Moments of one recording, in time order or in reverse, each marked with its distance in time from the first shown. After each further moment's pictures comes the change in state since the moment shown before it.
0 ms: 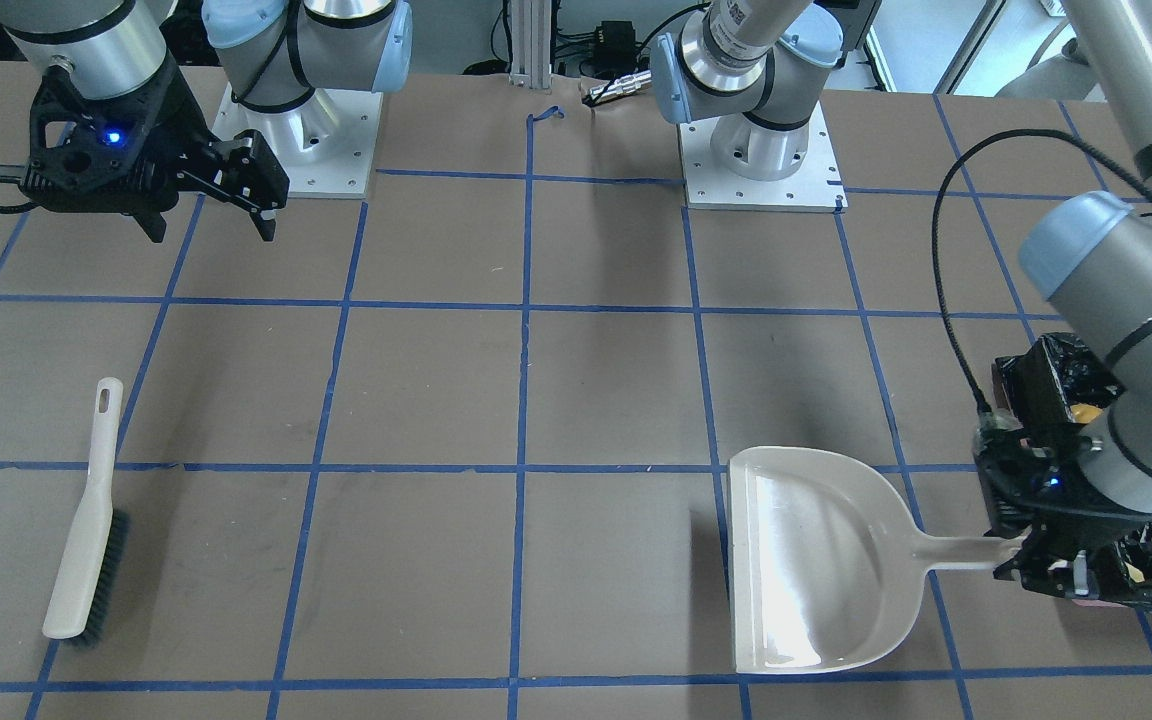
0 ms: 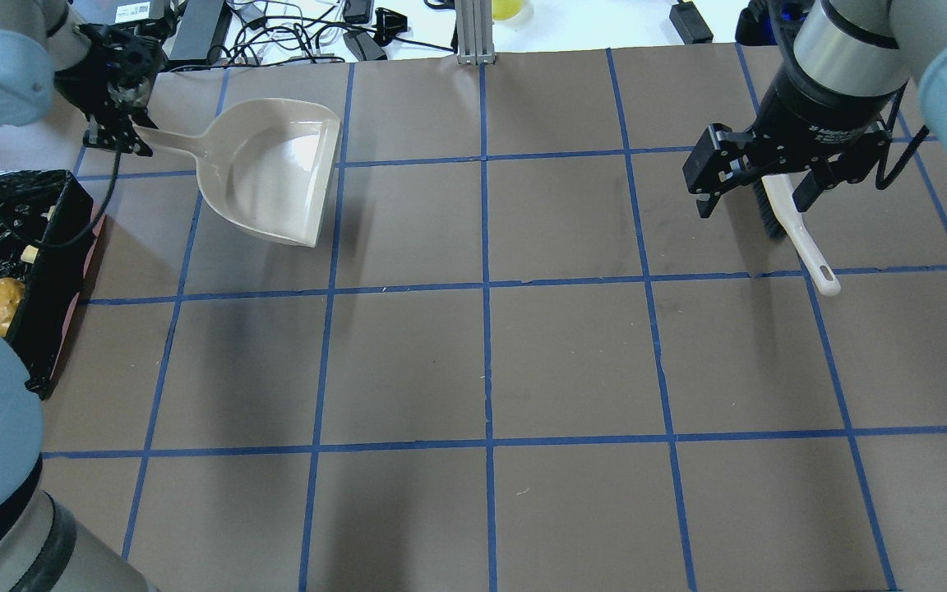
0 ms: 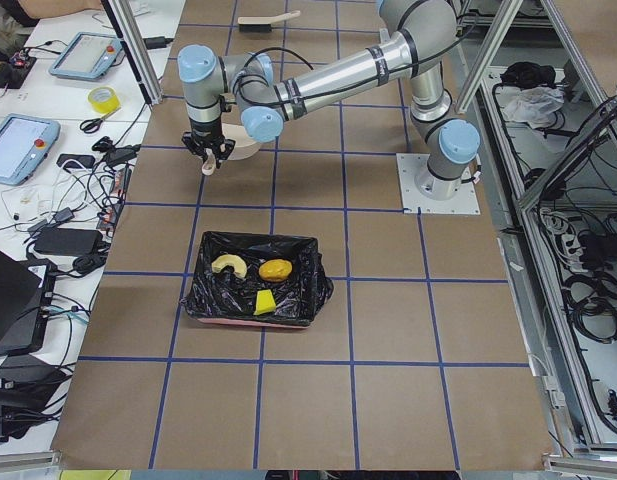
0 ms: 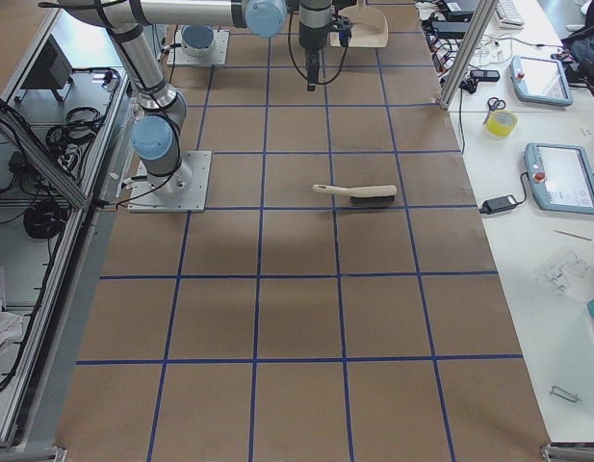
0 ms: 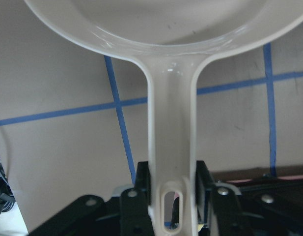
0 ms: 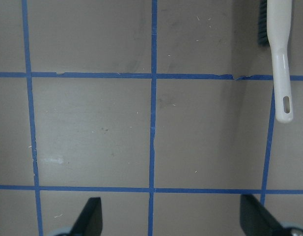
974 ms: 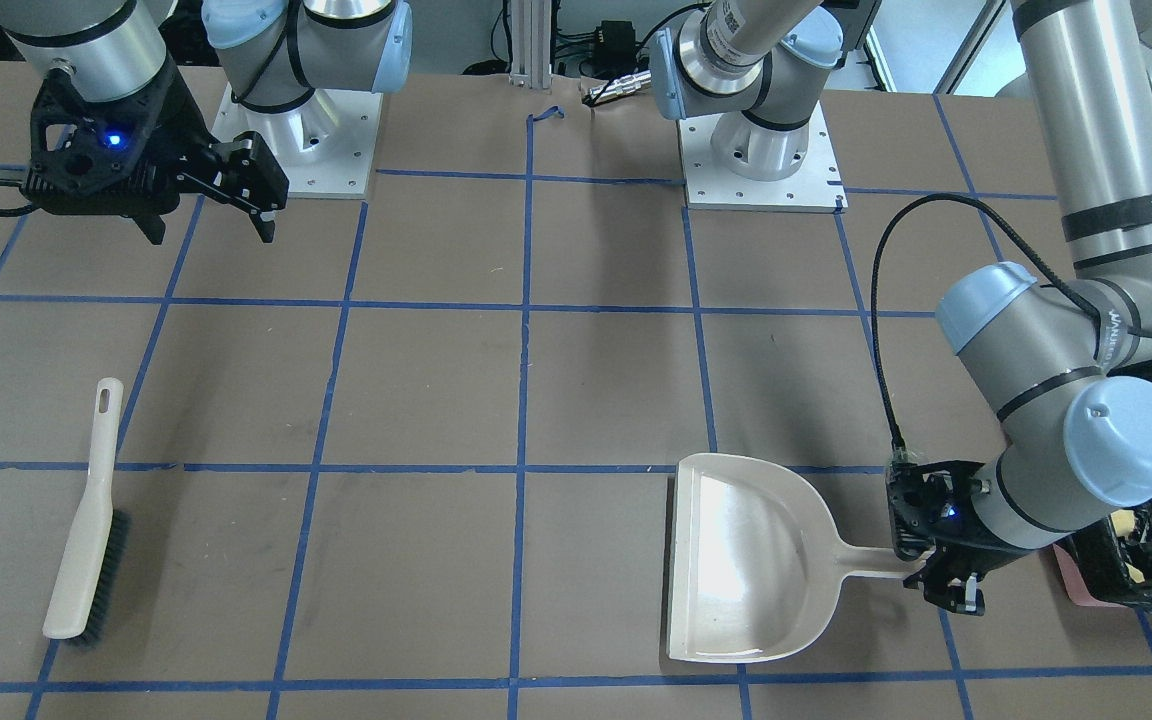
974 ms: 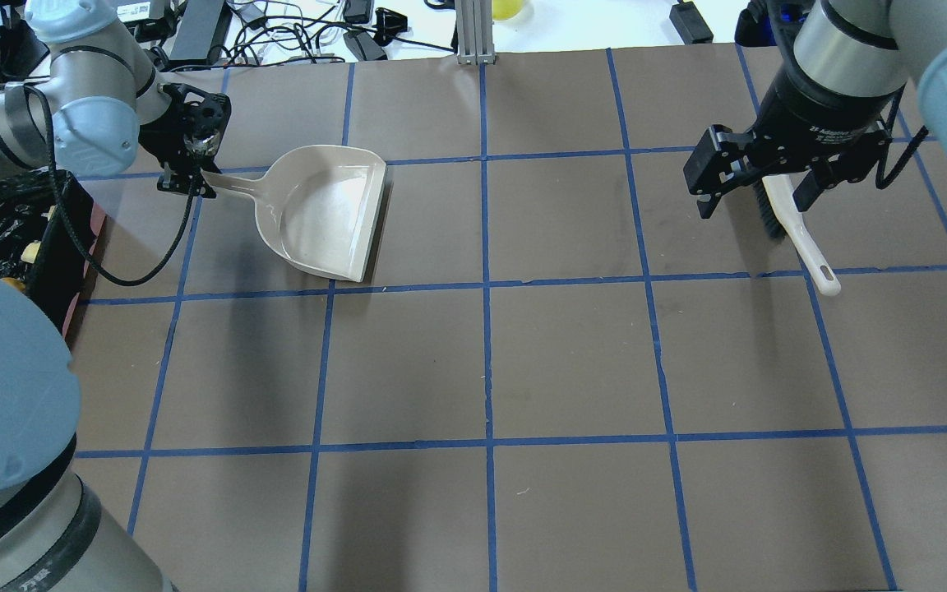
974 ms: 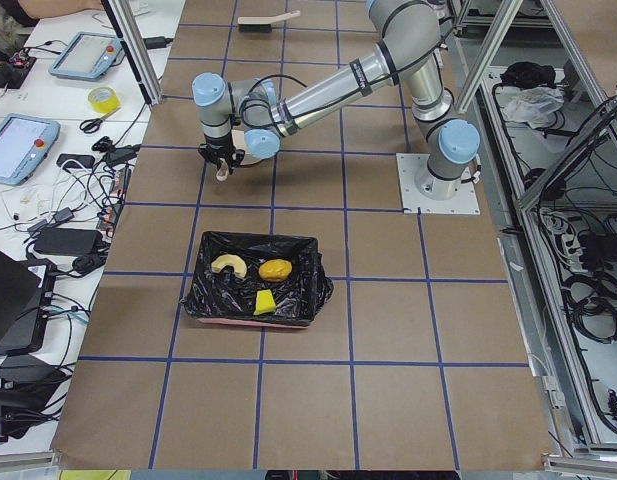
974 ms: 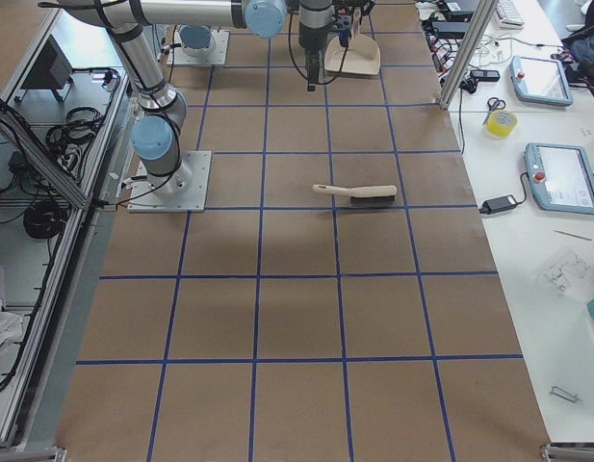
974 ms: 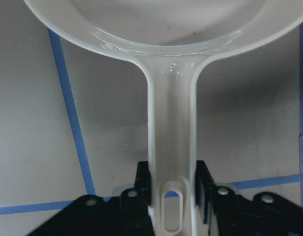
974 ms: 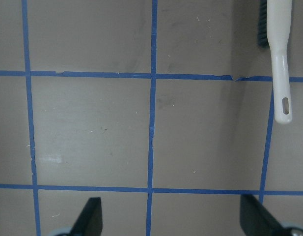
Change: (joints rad) left arm -0.040 -0.075 -0.064 0.062 -0.023 -0.009; right arm 0.000 0.001 0.002 -0.001 -0.003 -0.009
